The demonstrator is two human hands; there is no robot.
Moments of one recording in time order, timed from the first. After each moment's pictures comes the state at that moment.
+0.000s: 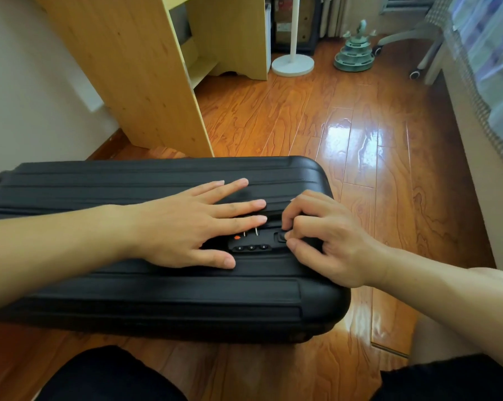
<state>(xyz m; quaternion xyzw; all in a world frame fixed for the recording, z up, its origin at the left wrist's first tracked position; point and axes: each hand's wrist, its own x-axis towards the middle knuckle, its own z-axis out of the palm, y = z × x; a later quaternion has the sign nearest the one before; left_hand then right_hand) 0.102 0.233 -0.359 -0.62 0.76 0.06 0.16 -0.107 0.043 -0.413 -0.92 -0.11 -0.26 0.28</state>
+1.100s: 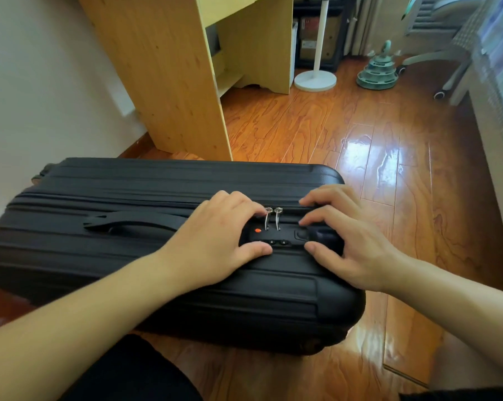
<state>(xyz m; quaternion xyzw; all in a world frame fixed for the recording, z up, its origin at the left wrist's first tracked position) 0.050 0.251 -0.363 -0.80 0.58 0.02 -0.15 -0.106 0.040 -0.409 -0.92 -0.07 -0.27 0.27</state>
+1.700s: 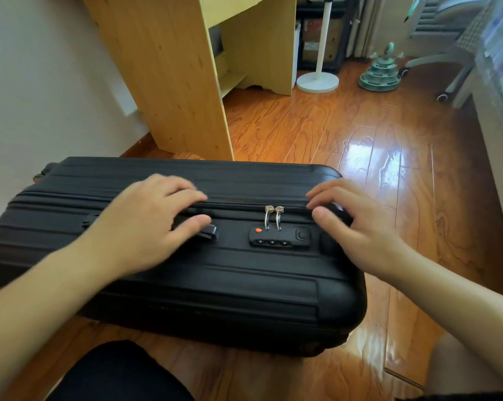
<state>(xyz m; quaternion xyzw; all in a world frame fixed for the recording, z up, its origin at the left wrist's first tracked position) 0.101 0.308 -0.341 -0.85 0.52 -0.06 -0.03 -0.093 0.039 -0.402 -0.87 0.05 -0.28 0.39</state>
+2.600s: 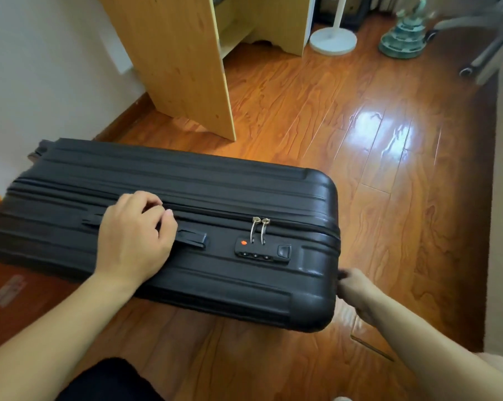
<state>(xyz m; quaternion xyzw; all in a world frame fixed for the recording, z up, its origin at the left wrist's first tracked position) 0.092 0.314 -0.383 -0.91 0.34 -0.19 -0.11 -0.152 0.018 -0.500 -0.64 0.49 0.15 0.57</state>
